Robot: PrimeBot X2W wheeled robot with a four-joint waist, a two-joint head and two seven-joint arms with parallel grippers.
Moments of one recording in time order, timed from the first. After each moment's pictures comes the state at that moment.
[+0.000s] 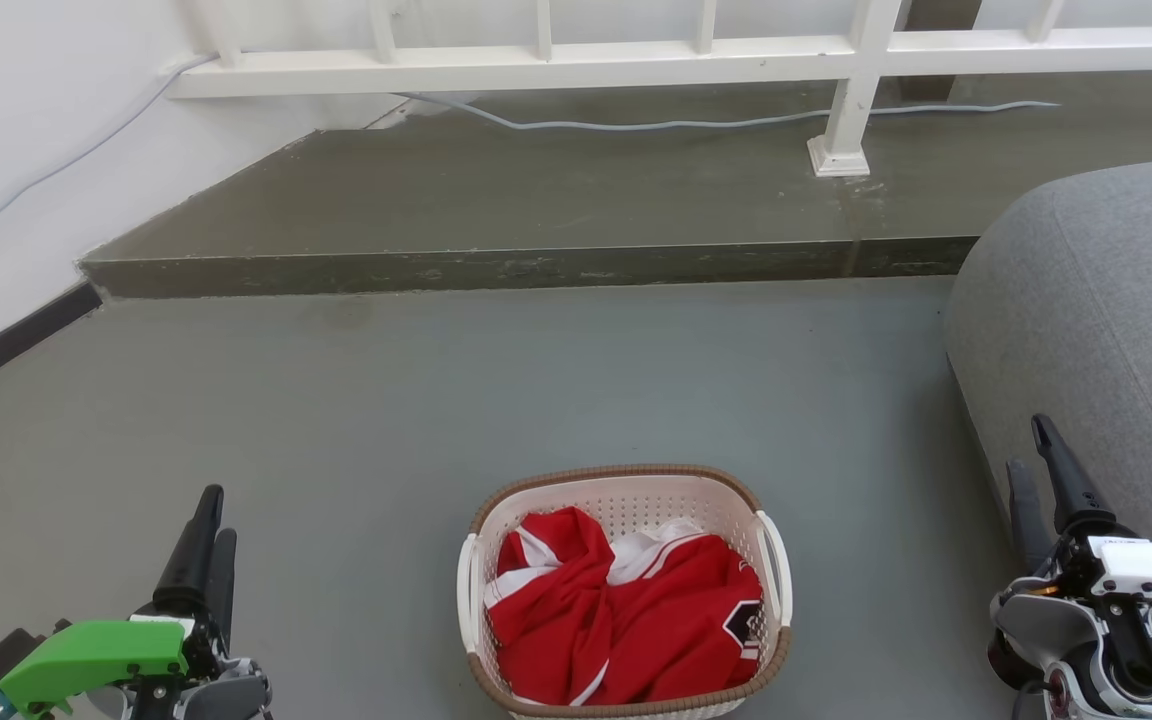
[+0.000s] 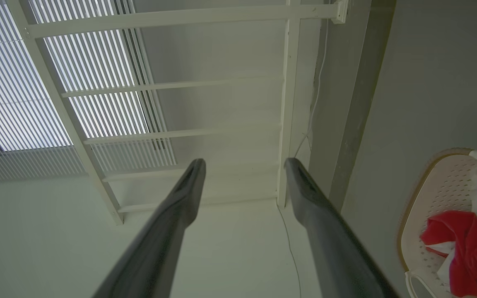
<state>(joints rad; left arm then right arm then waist) -0.03 0.03 0.04 0.29 -1.62 -0.12 0.09 -0.02 -0.03 -0.12 0.30 1.60 0.11 0.08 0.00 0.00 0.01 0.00</state>
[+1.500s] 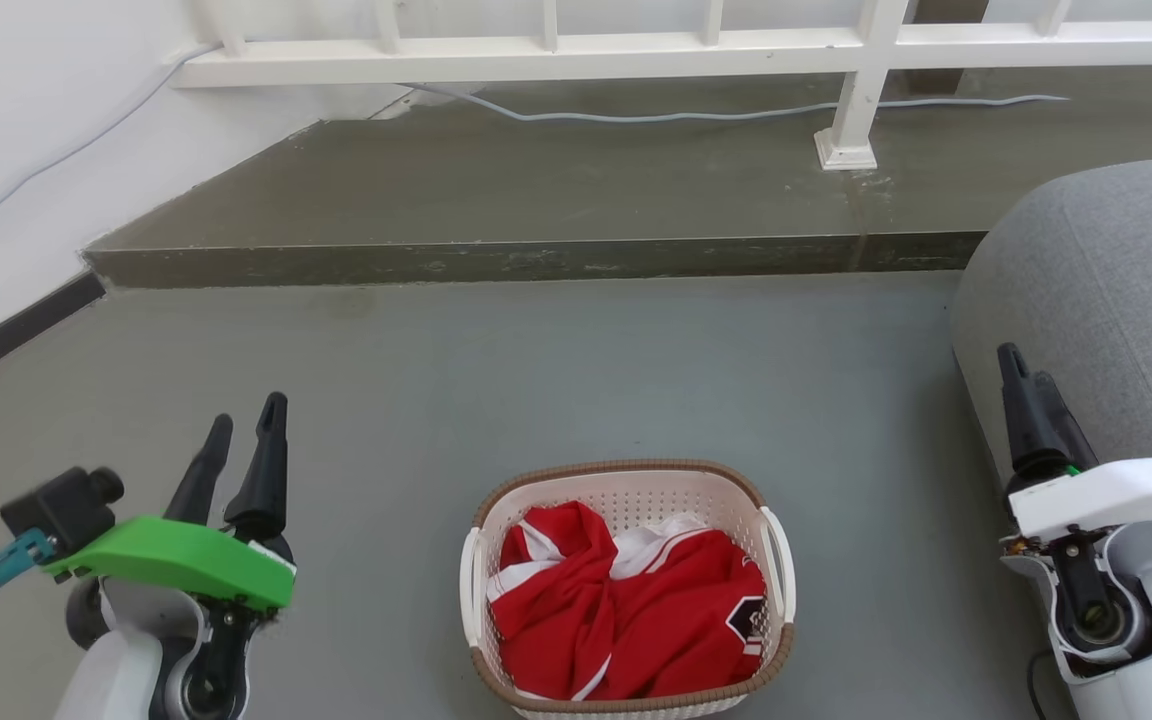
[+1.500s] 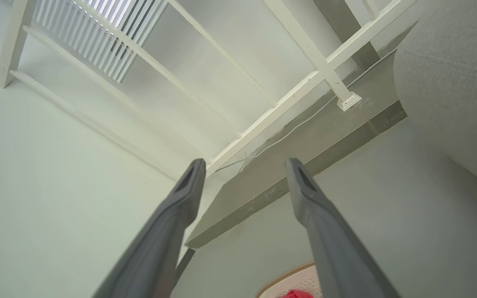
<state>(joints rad) -0.15 0.16 -0.21 0.20 -0.93 -0.08 -0.10 -0.10 -0.16 0.06 0.25 0.96 0.07 -0.10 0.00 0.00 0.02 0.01</state>
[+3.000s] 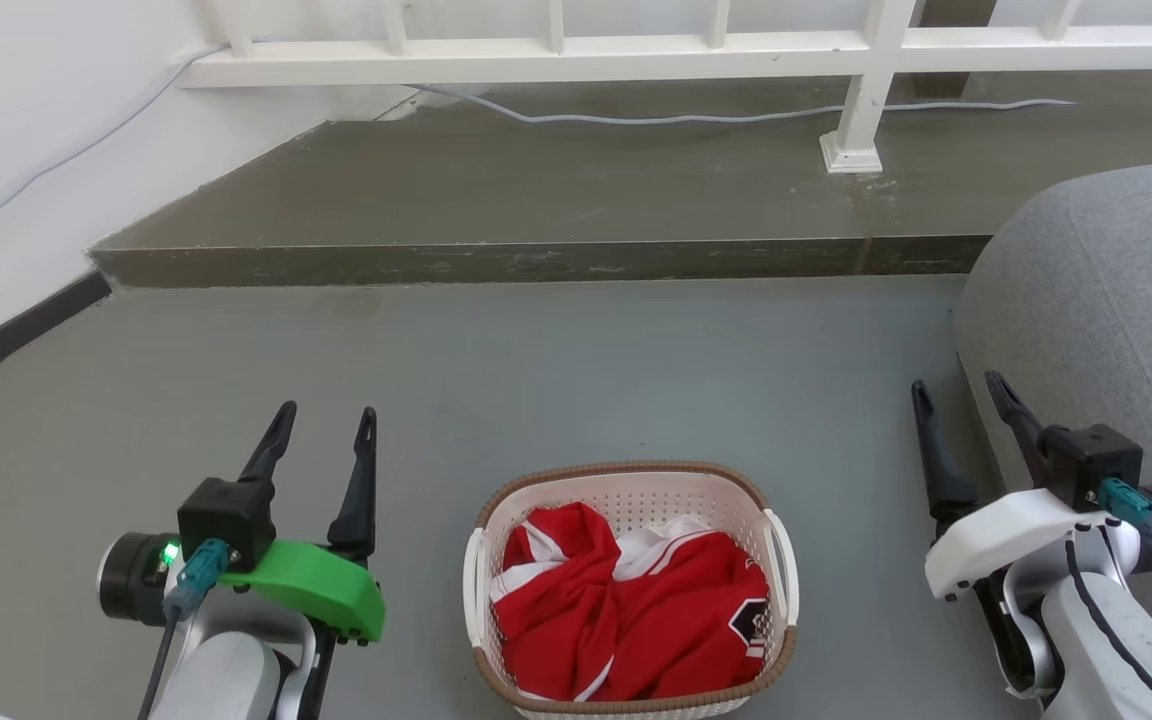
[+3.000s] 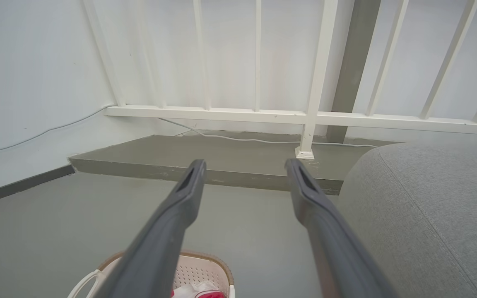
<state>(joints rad) -0.18 0.17 -0.40 0.23 -0.38 0.07 -0.24 -0.12 -0.22 0.26 0.32 0.27 -0.06 -0.25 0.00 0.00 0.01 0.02</state>
